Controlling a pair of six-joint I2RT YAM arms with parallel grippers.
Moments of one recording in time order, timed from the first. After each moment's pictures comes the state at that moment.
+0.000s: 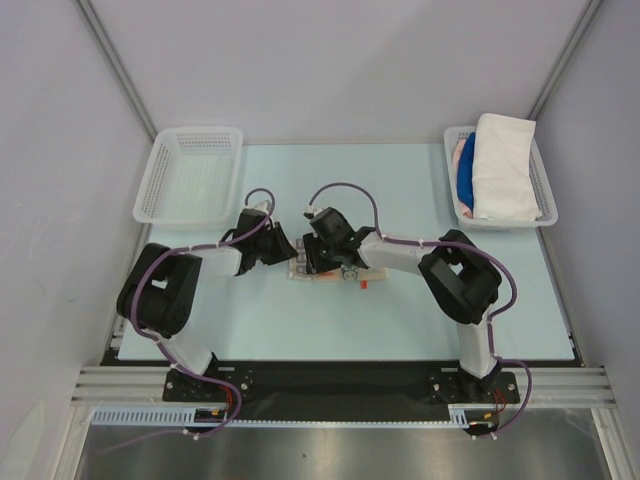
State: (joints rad) left arm -0.34 1.69 0.74 0.17 0.21 -0.61; right arm 0.83 1.98 1.30 -0.19 -0.07 0.48
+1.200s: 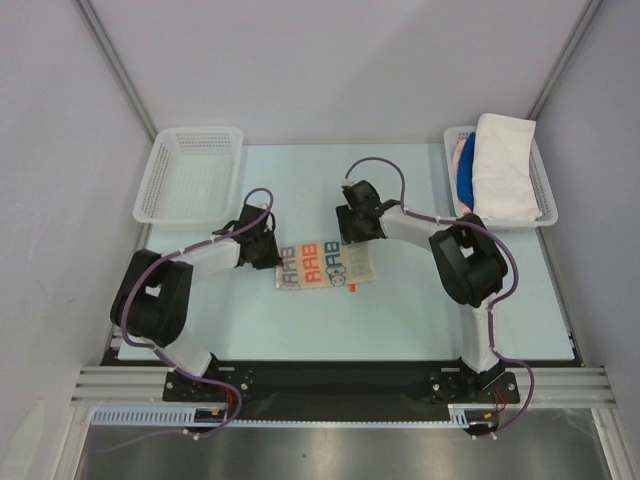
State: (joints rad) left arm -0.35 1.61 0.82 -0.21 0.07 -0.54; right arm 0.60 2.07 1.44 -0.32 0.10 0.29
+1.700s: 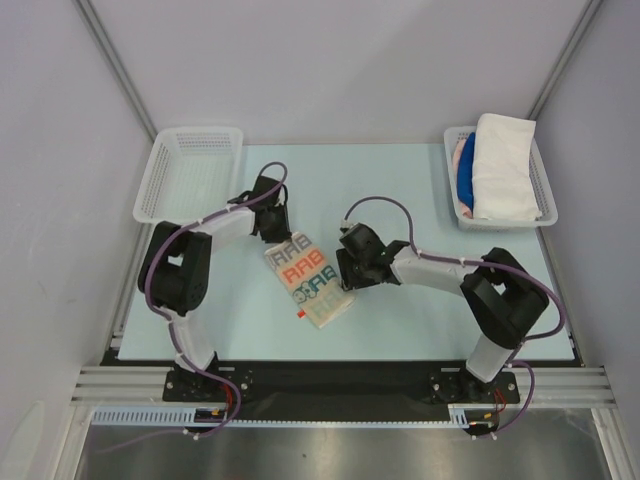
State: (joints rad) left arm -0.35 1.85 1.19 -0.37 0.02 -0.46; right arm 0.78 1.72 1.01 -0.31 0.08 0.50
